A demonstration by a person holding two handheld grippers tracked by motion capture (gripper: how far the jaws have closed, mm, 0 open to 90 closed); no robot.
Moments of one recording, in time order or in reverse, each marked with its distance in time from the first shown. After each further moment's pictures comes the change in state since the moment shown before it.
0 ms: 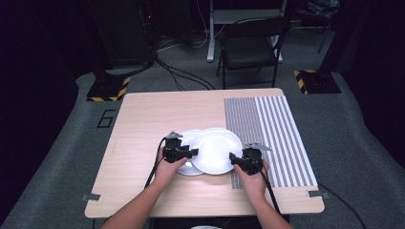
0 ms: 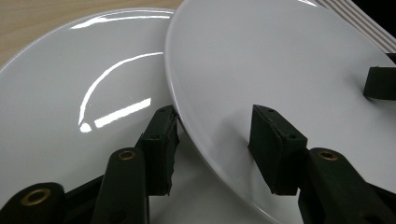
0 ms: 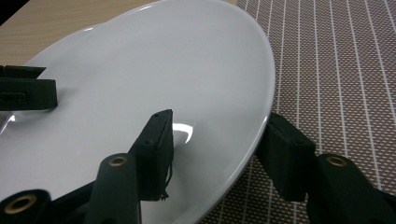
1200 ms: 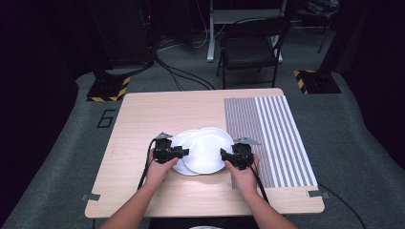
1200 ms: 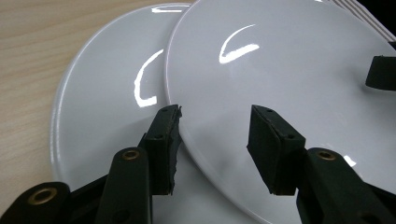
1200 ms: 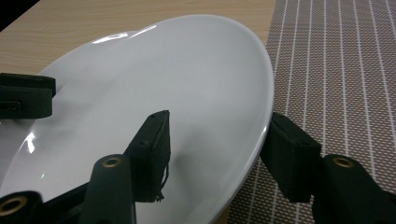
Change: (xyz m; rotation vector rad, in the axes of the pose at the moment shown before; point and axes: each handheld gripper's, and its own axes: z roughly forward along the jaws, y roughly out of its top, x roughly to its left) left arm 0.018 -0.005 -0.022 0.002 0.023 -0.047; right arm 0.025 0.016 0.013 -0.007 0.016 -0.069
